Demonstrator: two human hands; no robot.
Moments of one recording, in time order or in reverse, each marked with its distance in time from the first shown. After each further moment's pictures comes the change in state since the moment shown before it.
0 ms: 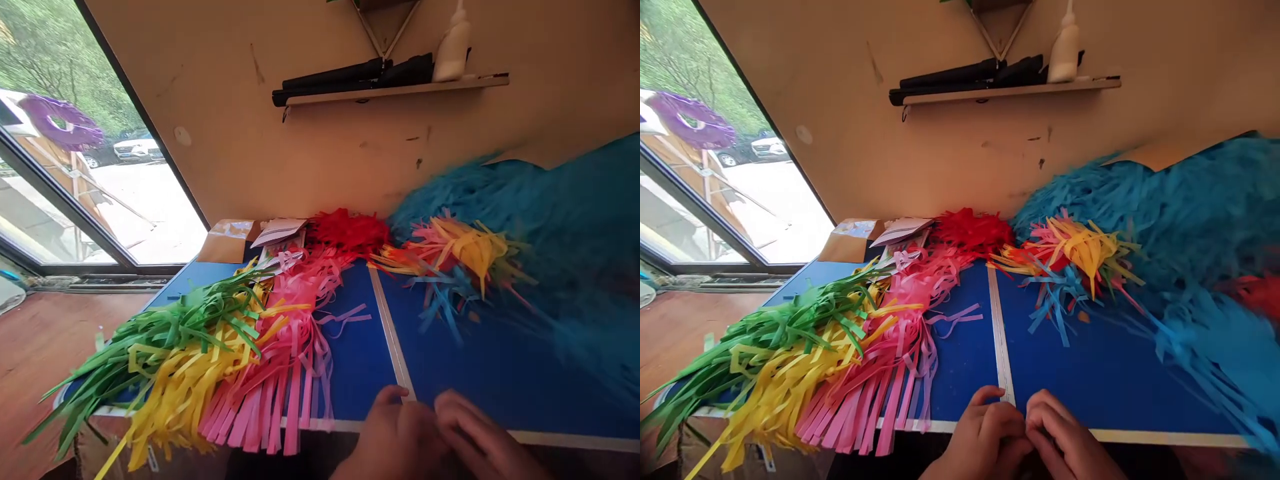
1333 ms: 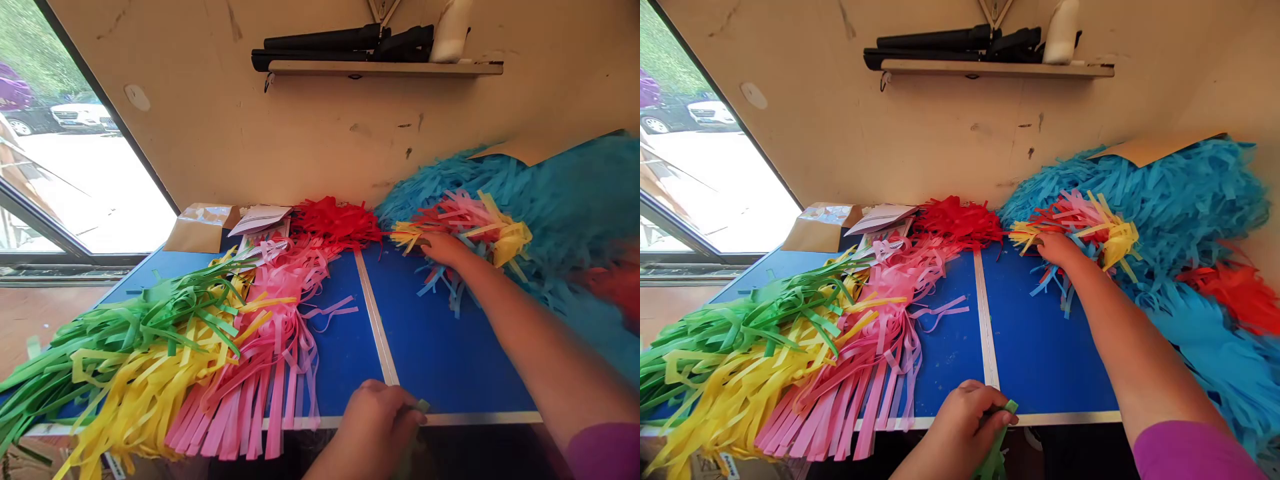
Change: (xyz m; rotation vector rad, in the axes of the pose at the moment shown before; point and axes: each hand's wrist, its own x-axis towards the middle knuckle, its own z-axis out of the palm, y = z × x) left_hand 0.025 0.014 -0.047 -0.360 -0.397 -0.607; right_hand 0.229 0.058 -0.172 -1.002 0.219 0.132
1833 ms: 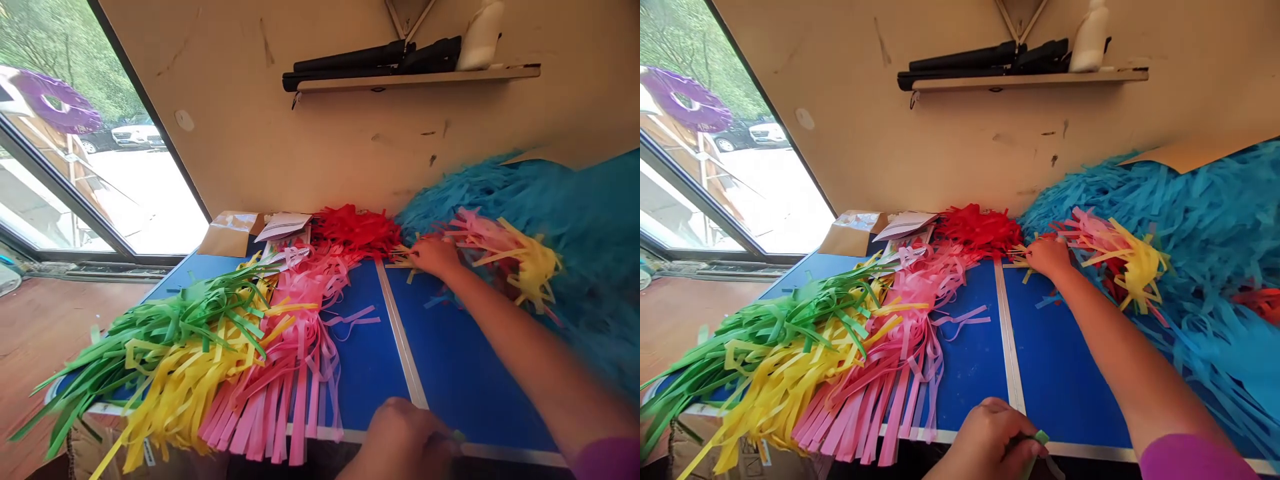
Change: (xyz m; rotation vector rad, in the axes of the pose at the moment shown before) left_hand 0.003 -0.014 0.011 0.017 0.041 0.162; right_hand 0.010 -0.081 -0.005 -0.035 -0.012 0.000
